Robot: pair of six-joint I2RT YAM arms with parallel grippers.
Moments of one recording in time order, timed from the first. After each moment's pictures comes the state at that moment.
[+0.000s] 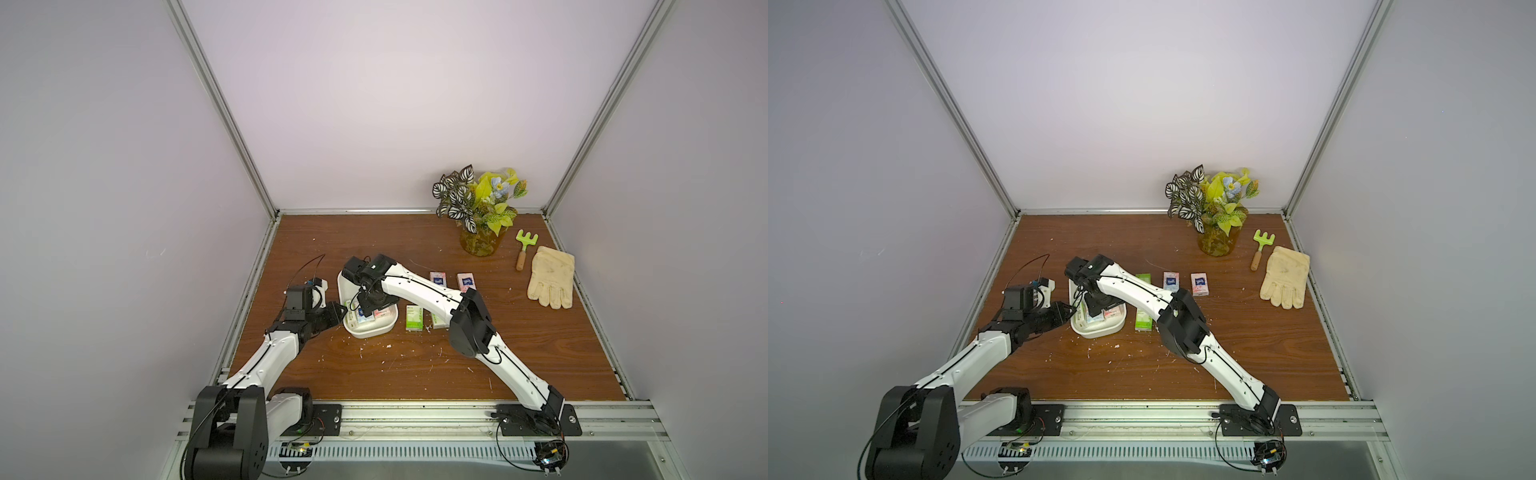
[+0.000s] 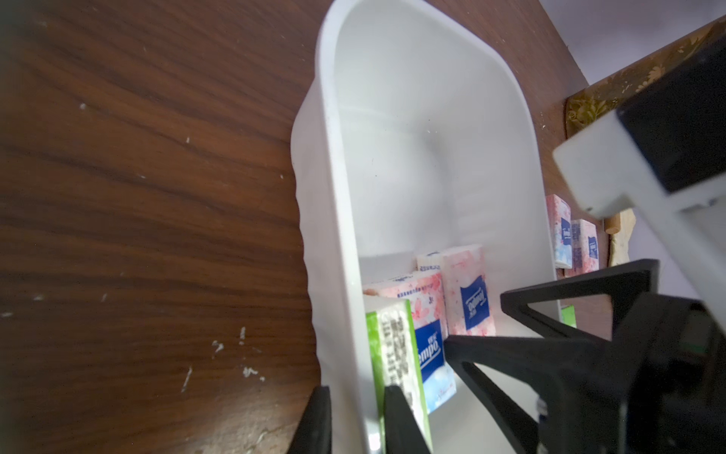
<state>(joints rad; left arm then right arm) -0.01 1.11 0.43 -0.15 0.47 -0.44 1.02 2.54 2.45 -1.34 0.20 0.55</state>
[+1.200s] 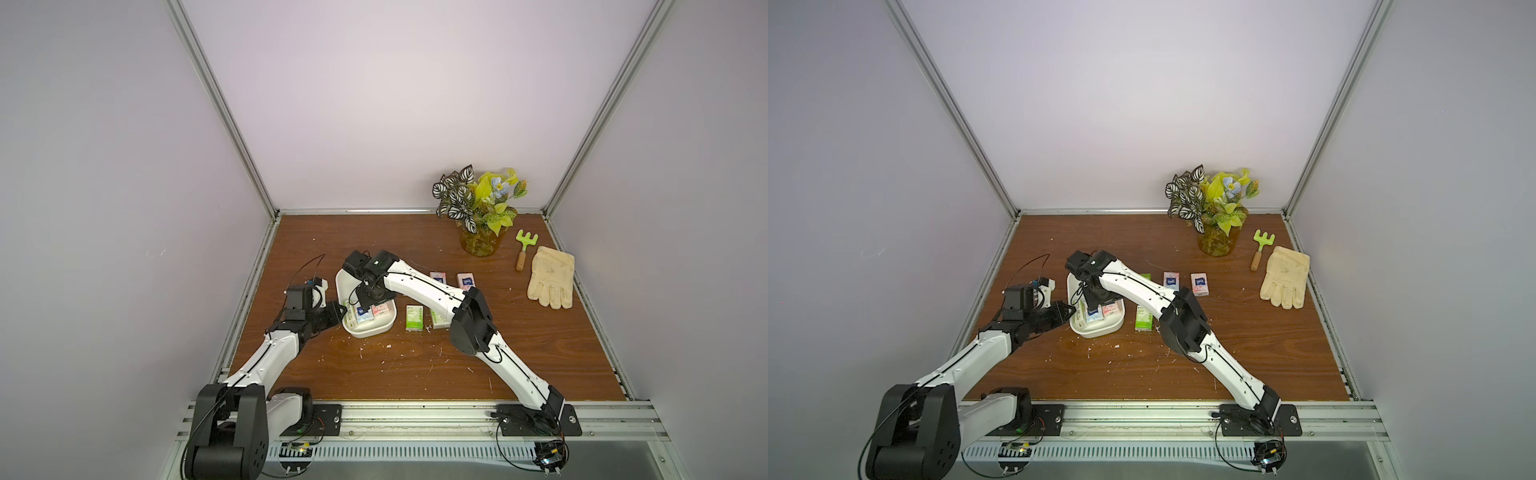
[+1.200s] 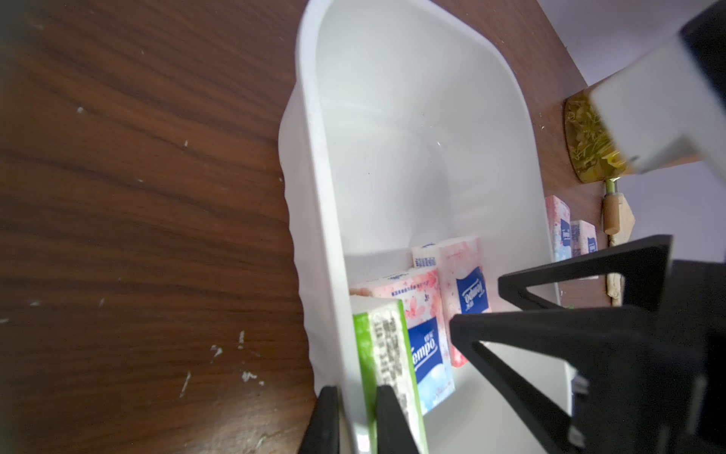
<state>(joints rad) -0.01 1.12 0.43 -0.14 0.48 -0.44 1.01 2.54 2.50 -1.29 0.17 0.53</state>
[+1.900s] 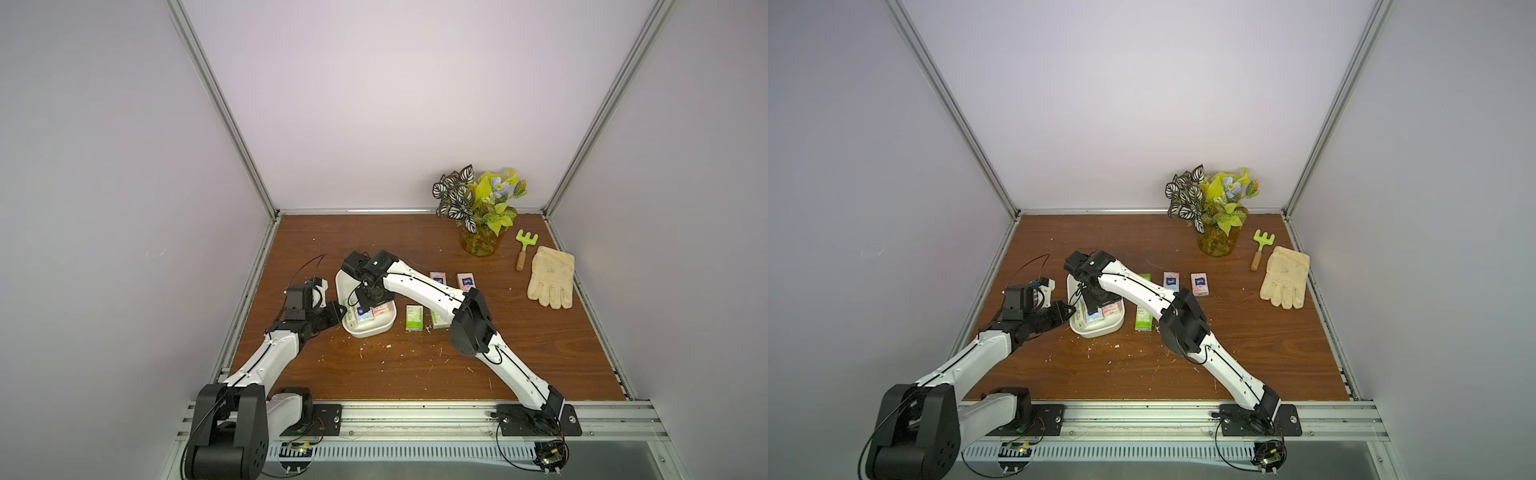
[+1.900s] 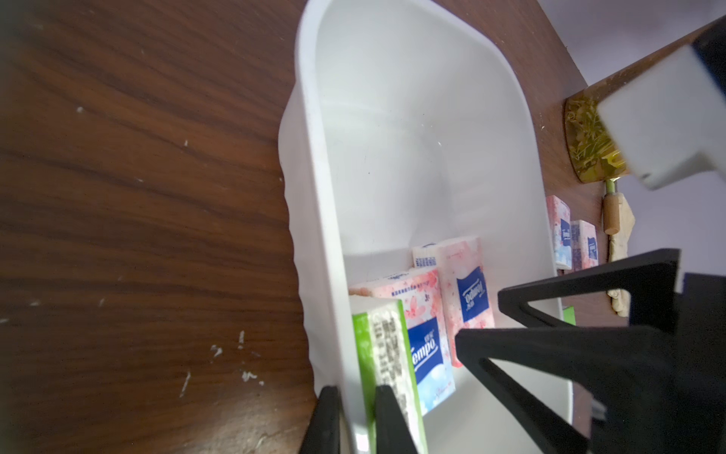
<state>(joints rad) -0.01 1.12 0.43 -0.14 0.48 -0.44 1.01 2.54 2.50 -1.32 0.15 0.53</state>
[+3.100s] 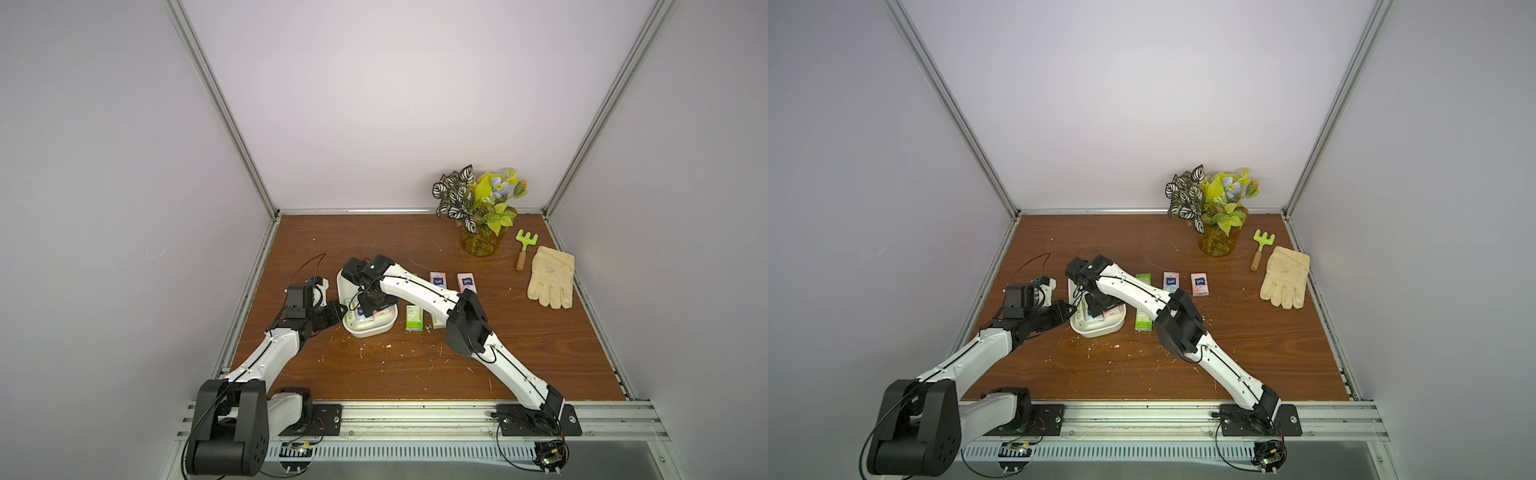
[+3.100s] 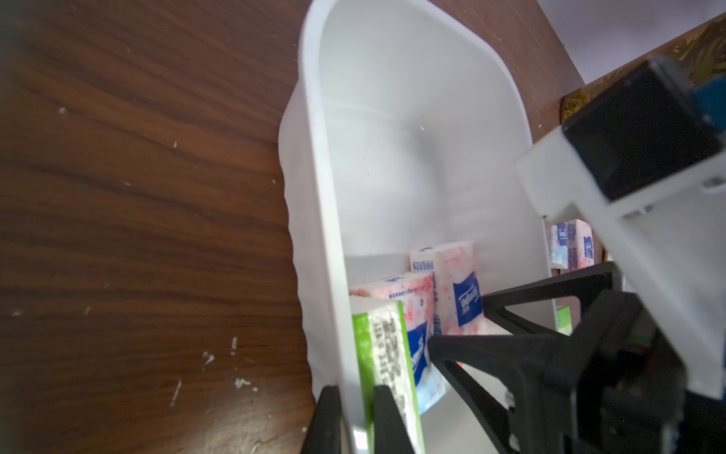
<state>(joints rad) -0.01 1.15 0.44 -0.13 0.48 -0.44 1.01 2.59 2.51 -1.36 0.16 0.54</state>
